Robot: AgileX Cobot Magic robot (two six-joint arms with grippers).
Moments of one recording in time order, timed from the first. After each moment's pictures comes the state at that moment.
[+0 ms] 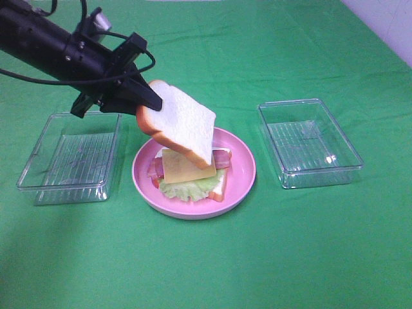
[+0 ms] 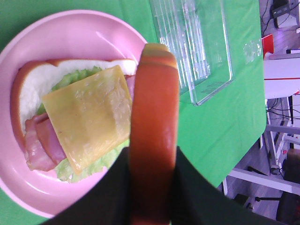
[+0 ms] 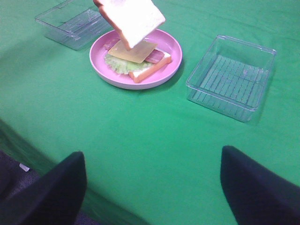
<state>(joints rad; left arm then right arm) -0.22 1.97 -1.35 -1.03 0.90 0.43 0.54 0.00 -0.51 0.09 1.06 -0.11</state>
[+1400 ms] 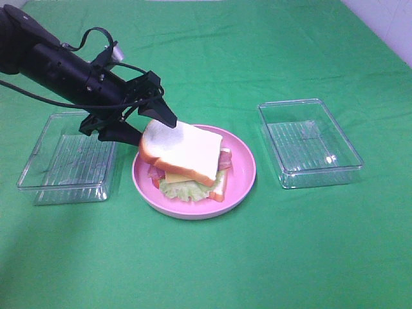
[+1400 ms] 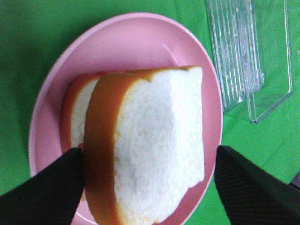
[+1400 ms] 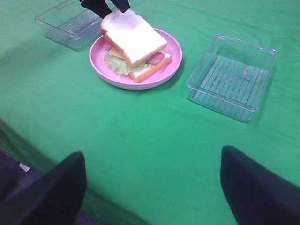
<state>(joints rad) -0.25 2.05 -1.35 -0.97 0.76 0.45 0.54 0.00 -0.51 0.09 1.06 -0.11</state>
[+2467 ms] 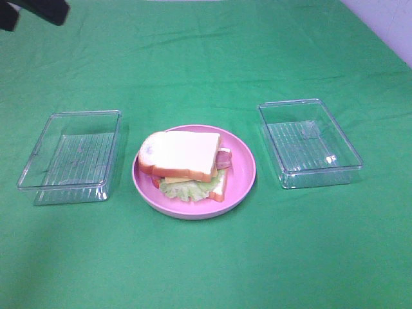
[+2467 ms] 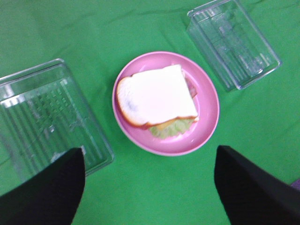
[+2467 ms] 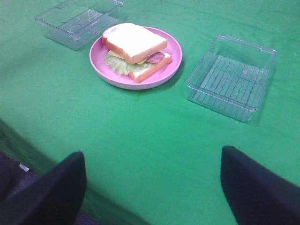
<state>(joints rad) -0.25 1.33 -1.35 -0.35 1.04 0.15 0.54 0.00 -0.51 0.09 1.06 -0.11</state>
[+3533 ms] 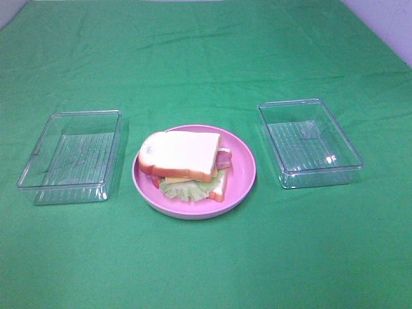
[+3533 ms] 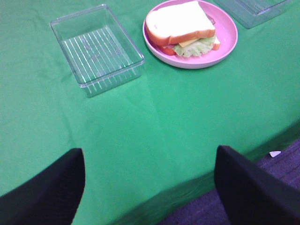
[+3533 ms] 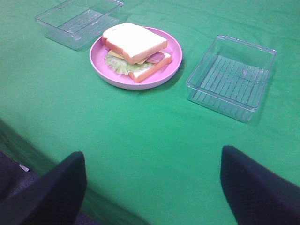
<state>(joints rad) -0.25 0.13 -0.65 -0.19 1.21 0.13 0.54 0.00 -0.51 0.09 1.06 -0.11</state>
